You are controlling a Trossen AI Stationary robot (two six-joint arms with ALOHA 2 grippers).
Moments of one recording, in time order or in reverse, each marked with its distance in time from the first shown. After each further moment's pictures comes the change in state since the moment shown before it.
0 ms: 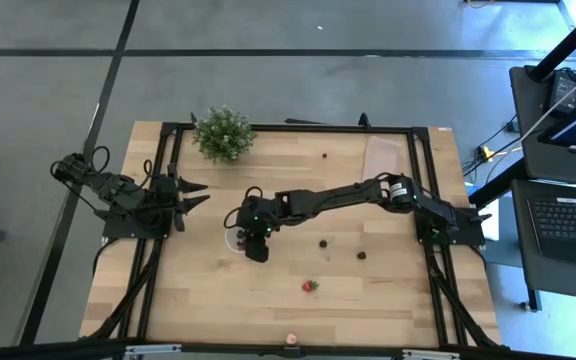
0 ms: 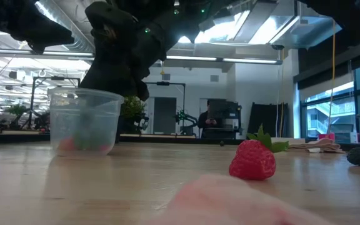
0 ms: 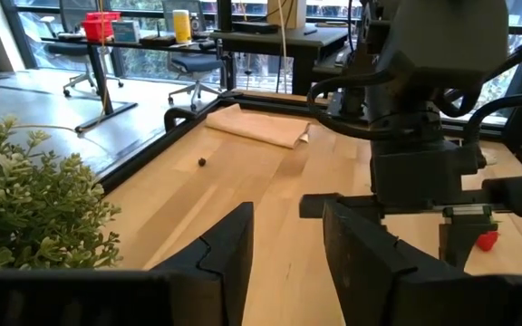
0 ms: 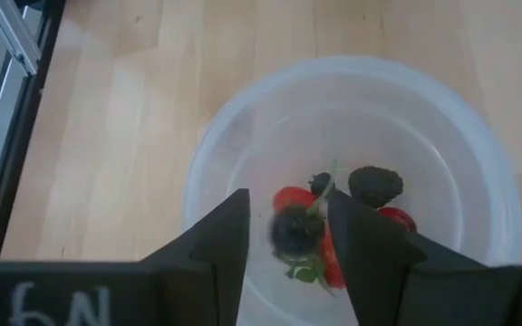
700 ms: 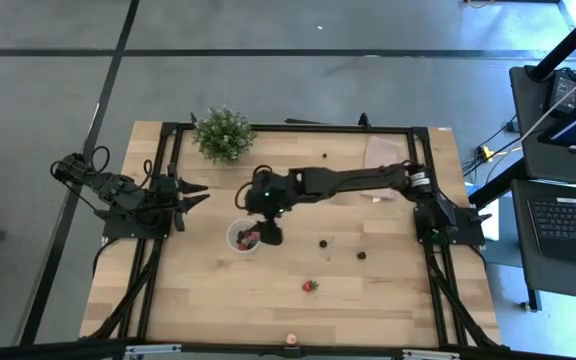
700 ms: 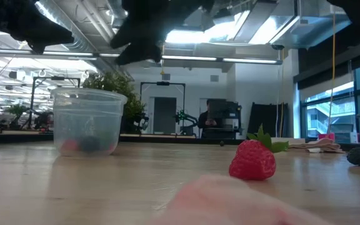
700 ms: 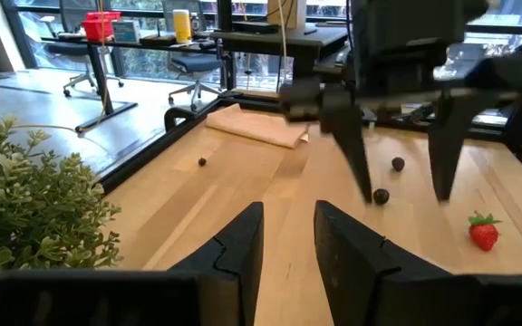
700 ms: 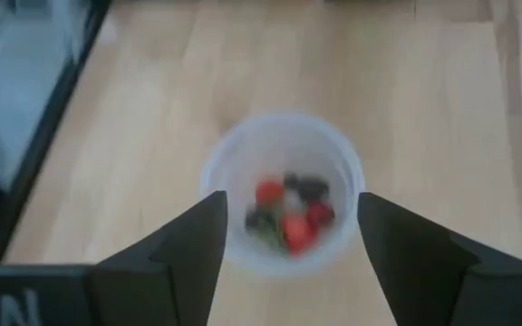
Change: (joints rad) left arm 0.000 0.000 0.000 -0.001 -0.001 0.000; right arm -0.054 -0.185 0.000 -0.184 -0.026 -0.244
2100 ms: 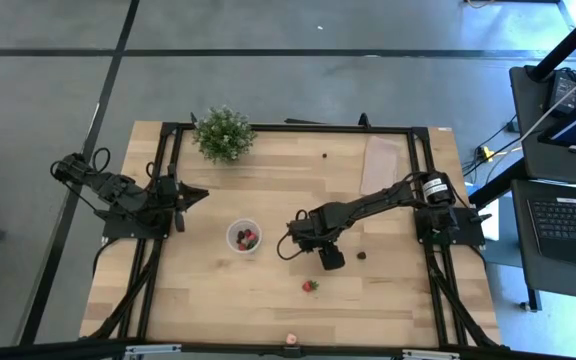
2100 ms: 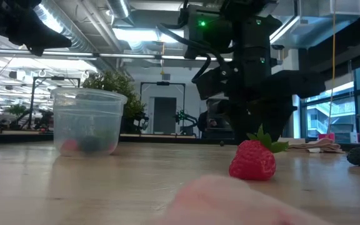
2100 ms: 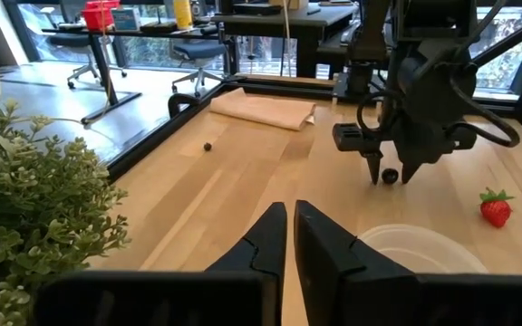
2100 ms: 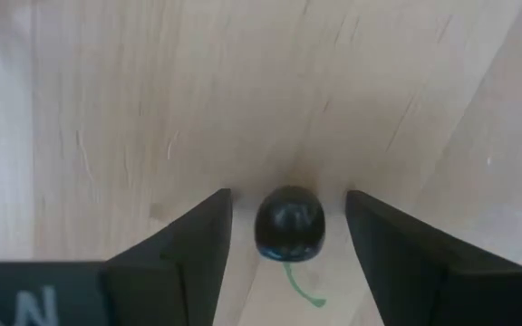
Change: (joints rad) left arm 0.000 0.000 0.000 -0.064 0.000 -0.010; right arm 0.141 -0.090 -0.540 -0.290 0.165 -0.126
